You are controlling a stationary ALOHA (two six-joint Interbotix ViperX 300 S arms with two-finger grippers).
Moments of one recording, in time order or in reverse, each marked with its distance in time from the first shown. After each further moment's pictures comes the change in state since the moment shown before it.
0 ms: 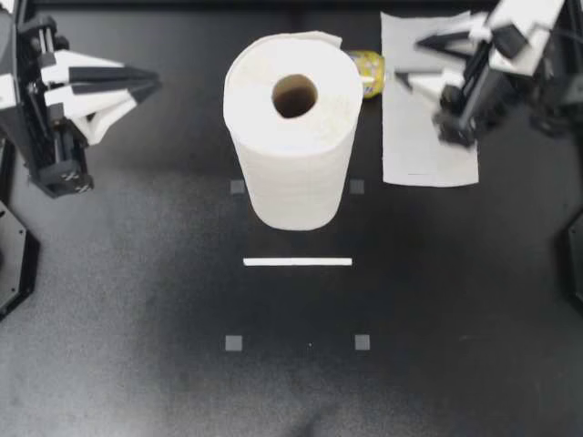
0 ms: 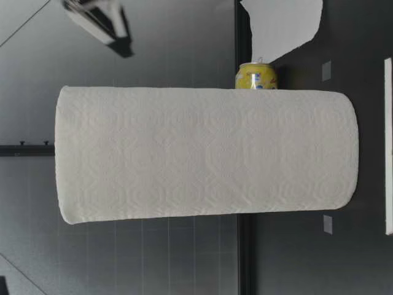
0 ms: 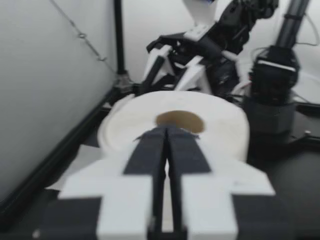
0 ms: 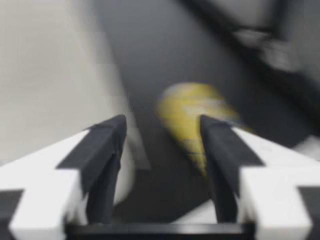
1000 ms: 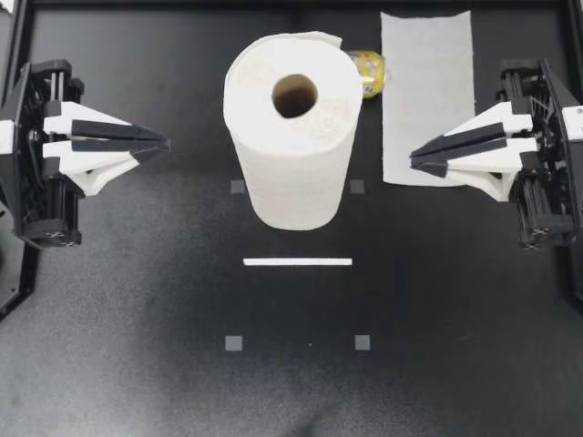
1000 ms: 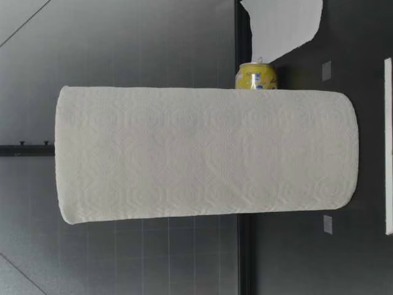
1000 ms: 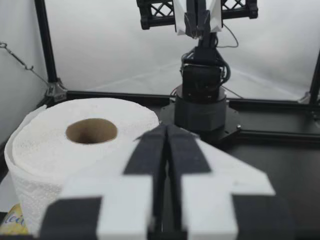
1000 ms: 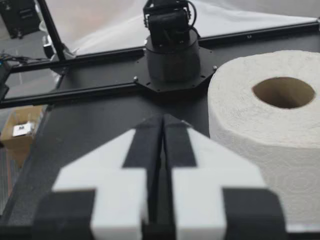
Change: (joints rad) left arm -0.150 0.006 -0.012 0.003 -0.002 -0.003; right arm 0.213 -0.189 -0.077 0.063 -0.230 0.011
